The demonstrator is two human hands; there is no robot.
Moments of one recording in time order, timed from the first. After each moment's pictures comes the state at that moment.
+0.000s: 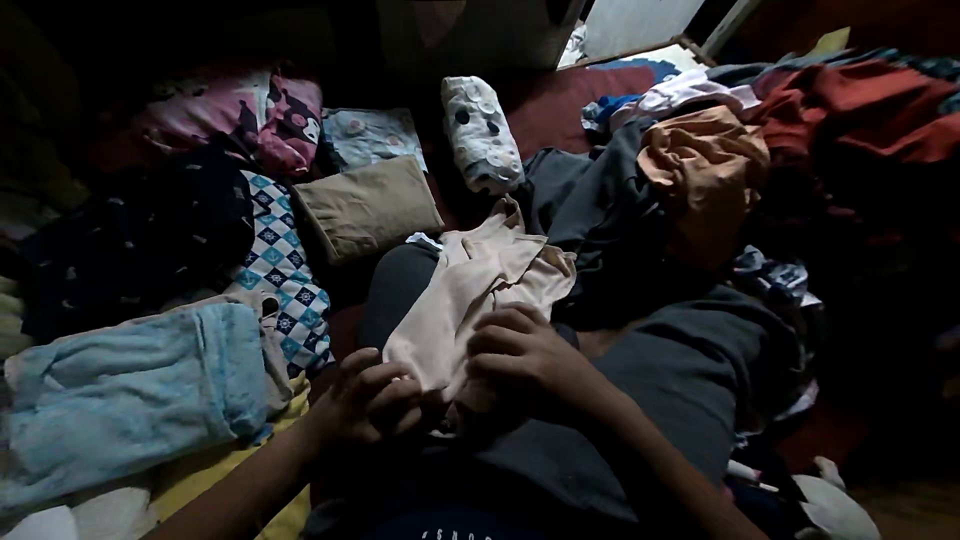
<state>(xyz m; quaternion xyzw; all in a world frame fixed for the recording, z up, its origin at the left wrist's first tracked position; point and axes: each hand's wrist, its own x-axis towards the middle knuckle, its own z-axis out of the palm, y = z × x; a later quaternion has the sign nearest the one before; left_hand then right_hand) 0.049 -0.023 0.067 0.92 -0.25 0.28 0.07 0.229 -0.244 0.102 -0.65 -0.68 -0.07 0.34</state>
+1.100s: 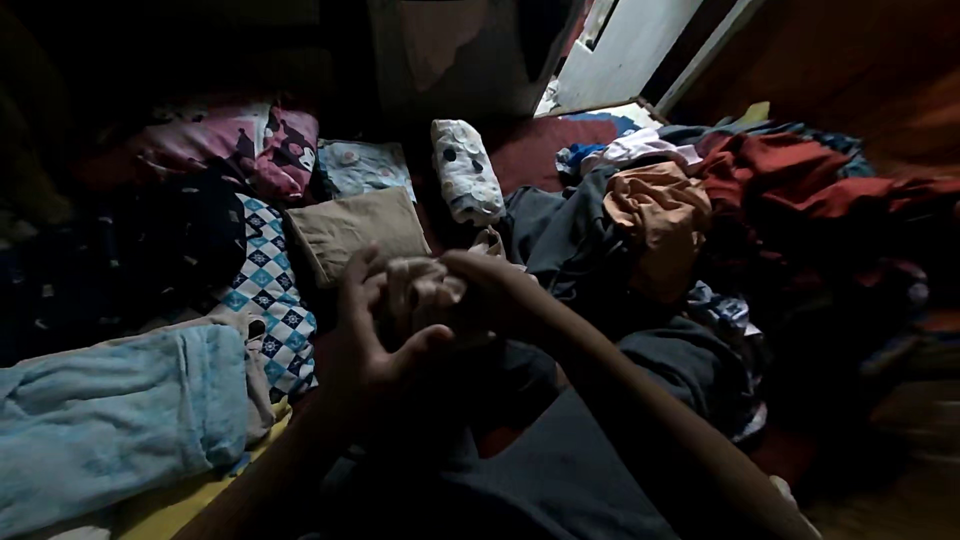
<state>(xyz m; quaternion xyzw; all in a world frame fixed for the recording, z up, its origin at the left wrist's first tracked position) 0.118 -0.064 0.155 0.81 0.08 0.27 0.52 0.276 -0.188 0.174 -0.66 -0.62 0.11 0.41</state>
